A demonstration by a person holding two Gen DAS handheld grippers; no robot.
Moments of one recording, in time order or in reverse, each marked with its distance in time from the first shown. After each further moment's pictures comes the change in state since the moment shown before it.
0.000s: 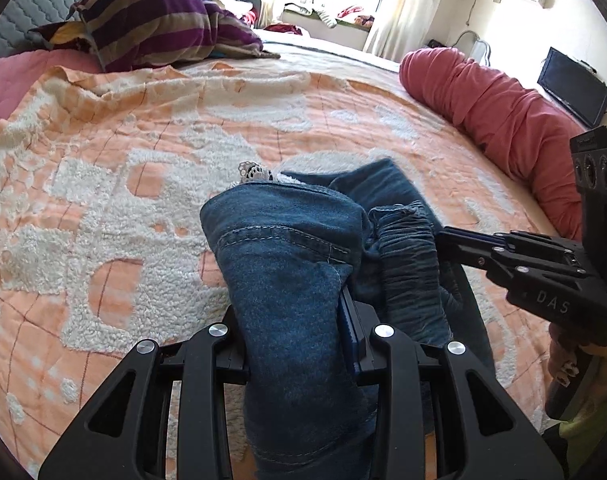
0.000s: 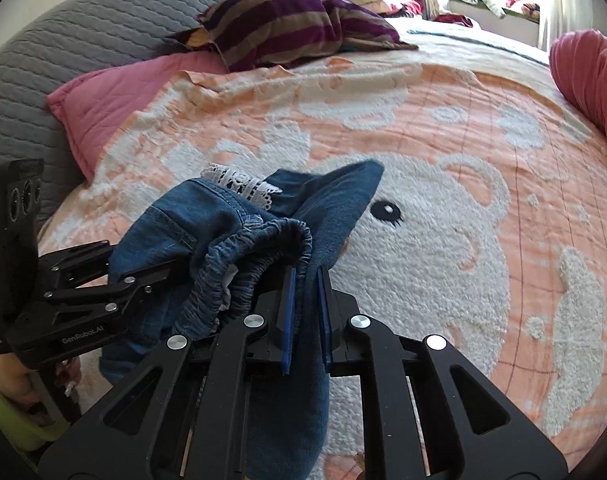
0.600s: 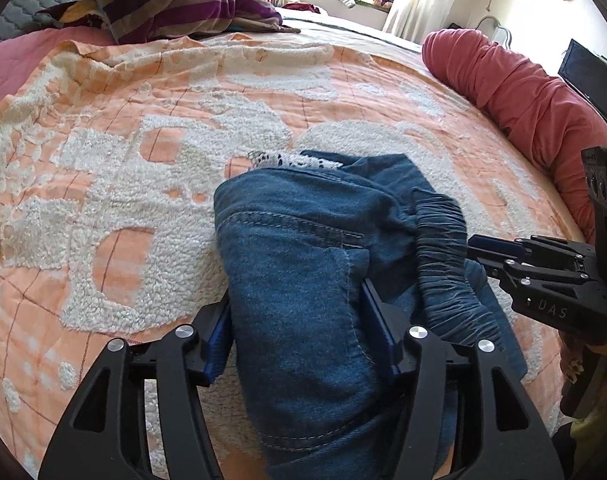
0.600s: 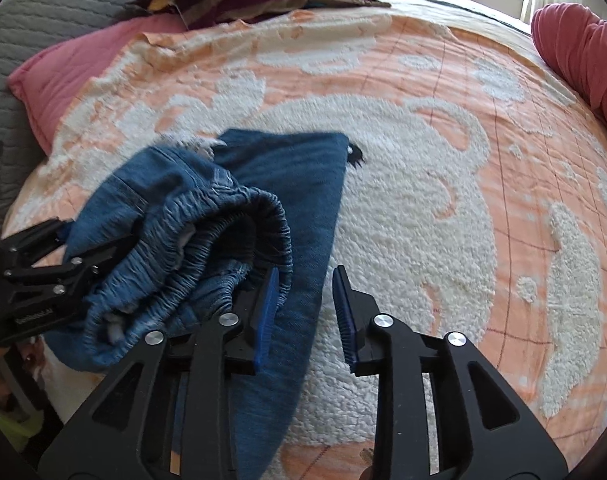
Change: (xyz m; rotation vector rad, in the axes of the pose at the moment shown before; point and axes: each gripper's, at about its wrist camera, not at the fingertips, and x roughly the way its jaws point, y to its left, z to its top) left arm 0.019 0.013 -0.011 -0.030 0.079 0.059; right arm 0.028 -0.019 -0.020 0.022 0.140 -0.108
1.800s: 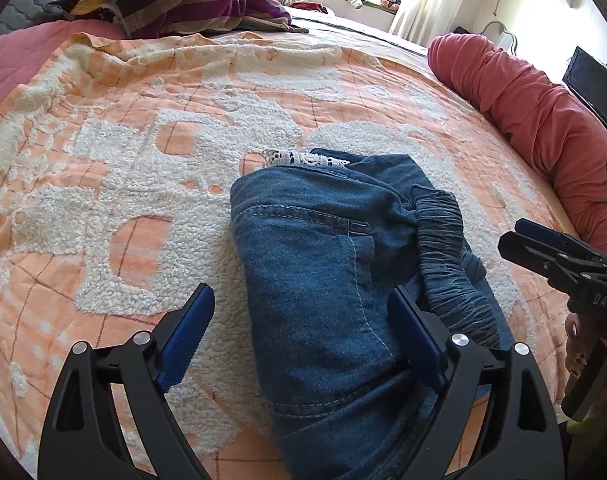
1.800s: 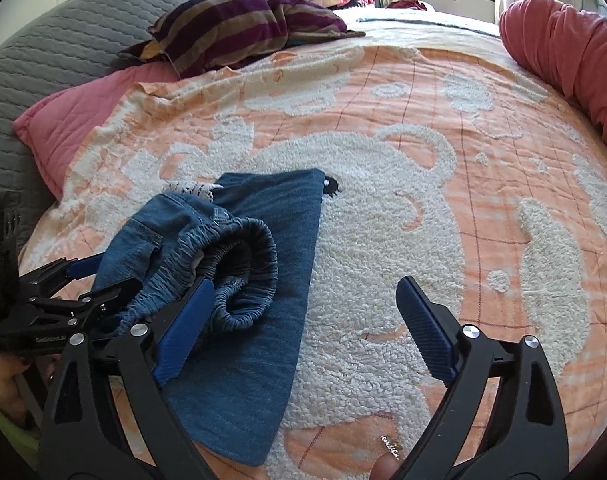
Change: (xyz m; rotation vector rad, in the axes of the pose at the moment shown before) left arm -0.017 0.005 -0.005 -0.031 -0.004 0.007; right arm -0.040 -0.015 -0.004 0.093 -0.143 0.023
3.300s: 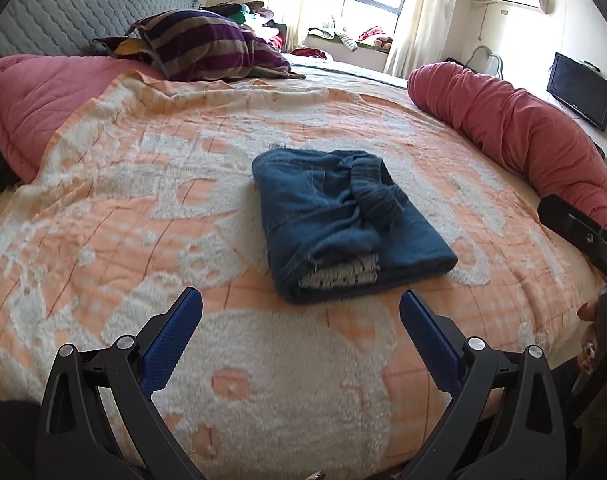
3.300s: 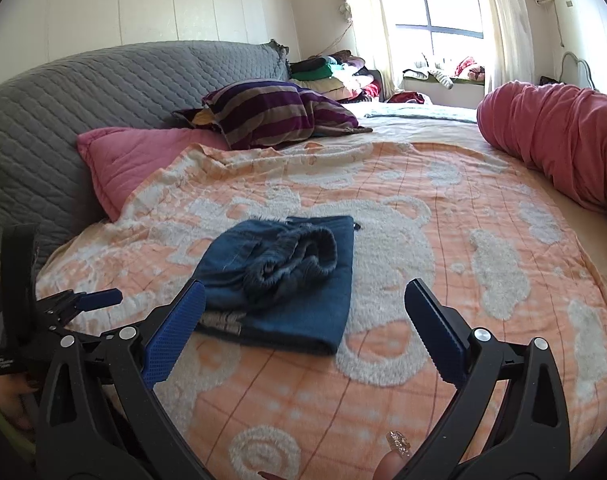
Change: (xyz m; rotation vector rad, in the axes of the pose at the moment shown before) left arm -0.116 -0.018 -0.113 0.038 -0.178 0.043; right arm -0.139 0.066 -0.101 -0.066 -0.341 -0.017
